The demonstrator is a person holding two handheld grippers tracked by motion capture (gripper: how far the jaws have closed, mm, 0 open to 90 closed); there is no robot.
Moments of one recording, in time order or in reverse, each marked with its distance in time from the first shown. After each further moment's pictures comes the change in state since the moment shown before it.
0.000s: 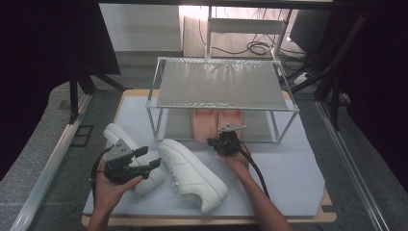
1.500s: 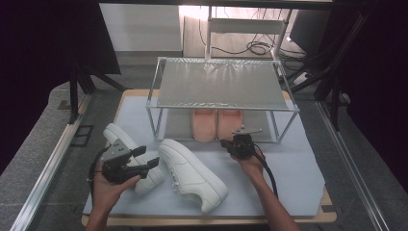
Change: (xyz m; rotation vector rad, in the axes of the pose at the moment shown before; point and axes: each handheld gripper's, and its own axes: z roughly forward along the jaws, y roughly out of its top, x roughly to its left) left arm 0.003 0.000 -0.004 -0.009 0.006 -0.008; right arm -0.017 -0.013 -0.044 -0.020 -0.049 0.005
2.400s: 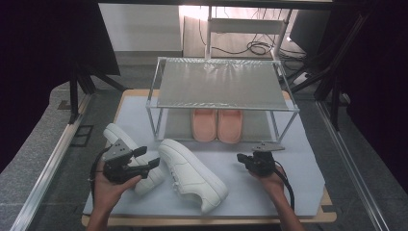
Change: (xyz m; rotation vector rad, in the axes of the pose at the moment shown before) left arm 0.000 -0.001 0.003 0.011 -0.001 -0.003; right arm -0.013 -0.049 -0.056 0.006 0.000 -0.009
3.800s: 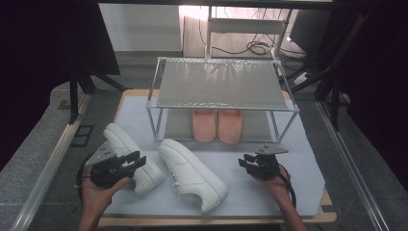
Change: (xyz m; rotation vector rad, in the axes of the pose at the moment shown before) left arm 0.014 -0.019 -0.027 -0.033 0.039 -0.076; right arm -0.001 -0.005 -0.011 0.013 -0.021 -0.033
